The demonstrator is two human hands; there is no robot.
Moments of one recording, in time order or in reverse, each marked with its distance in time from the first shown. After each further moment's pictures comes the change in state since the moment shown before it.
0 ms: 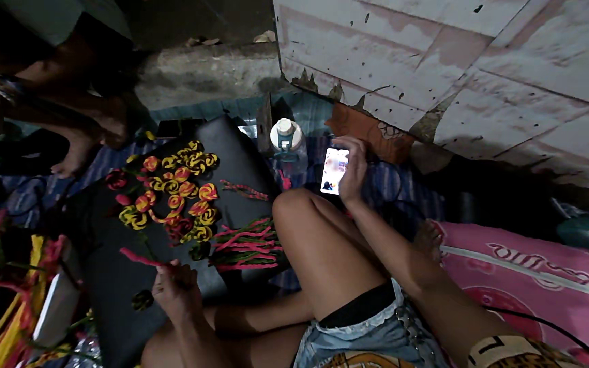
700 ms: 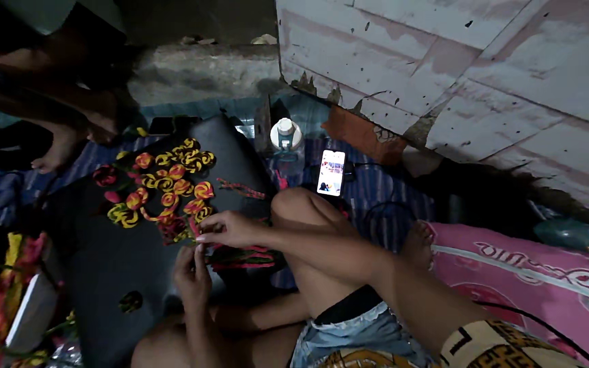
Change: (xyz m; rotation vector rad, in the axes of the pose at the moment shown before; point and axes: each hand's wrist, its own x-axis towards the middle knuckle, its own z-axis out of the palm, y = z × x) left_hand 0.002 -0.022 0.004 0.669 -0.302 0.406; right_hand -0.064 -0.089 0.152 0.323 -1.229 0.358
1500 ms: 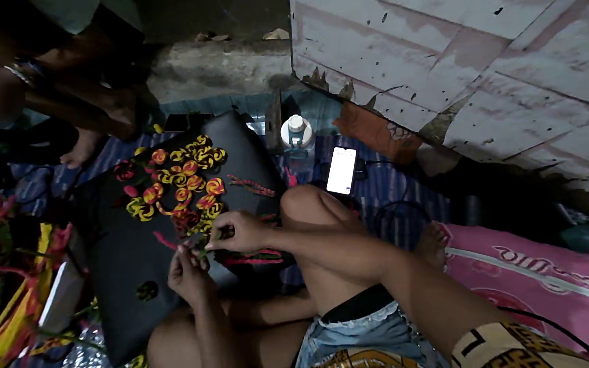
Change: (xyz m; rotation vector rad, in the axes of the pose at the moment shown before) left_hand 0.007 0.021 0.003 -0.417 0.445 -0.509; right_hand -0.002 0.010 0.010 -0.074 0.032 -0.188
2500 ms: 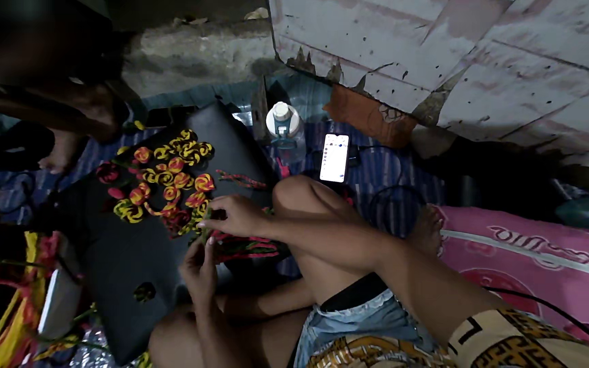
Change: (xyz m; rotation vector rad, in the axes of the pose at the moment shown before) left_hand 0.000 -0.013 -0.012 0.252 -0.509 0.292; right_hand 0.005 -0.006 -0.015 -0.101 0.118 0.200
